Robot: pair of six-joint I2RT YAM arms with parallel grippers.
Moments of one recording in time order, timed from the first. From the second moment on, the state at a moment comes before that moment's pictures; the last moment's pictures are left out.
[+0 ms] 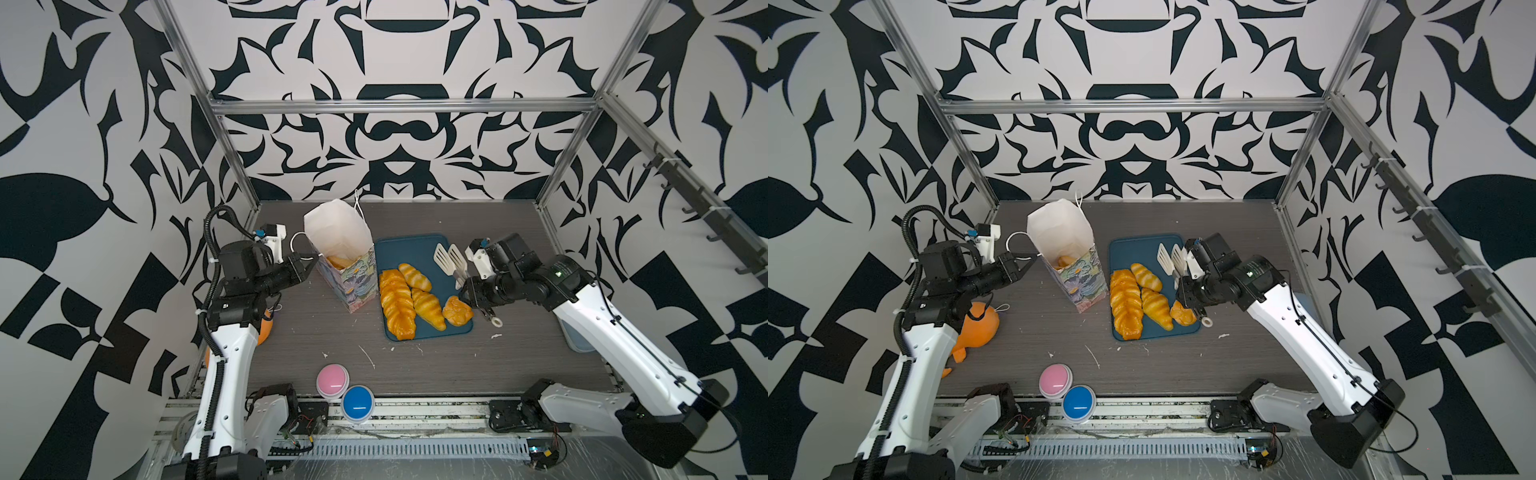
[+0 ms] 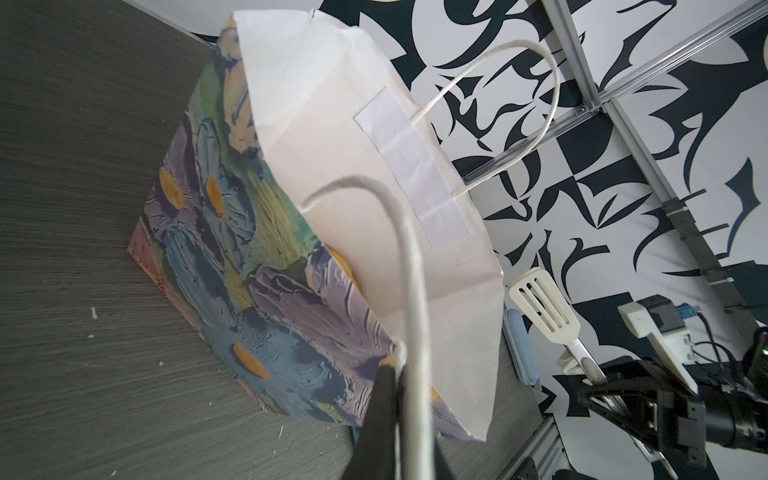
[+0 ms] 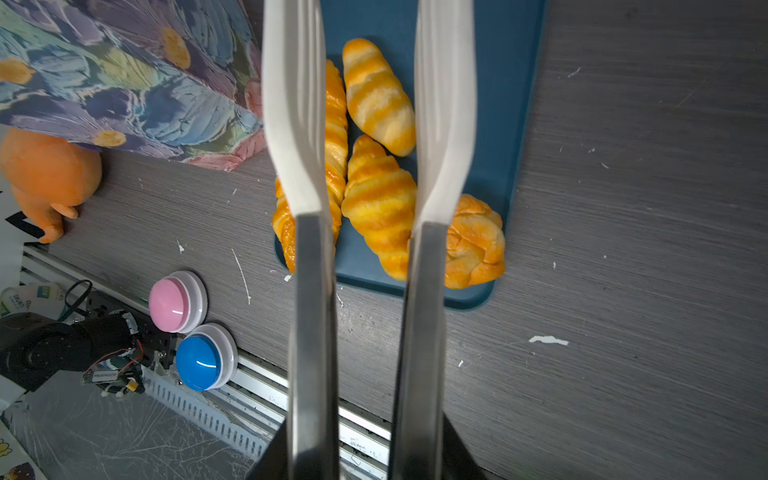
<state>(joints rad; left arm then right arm) 0.11 0.93 0.91 -0.49 0.76 -0.45 0.57 1.18 1.31 -1.19 -0.15 0.42</state>
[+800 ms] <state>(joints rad) 0.11 0.94 0.91 -0.49 0.76 -0.46 0.44 1.14 1.12 -1.25 -0.17 0.44</state>
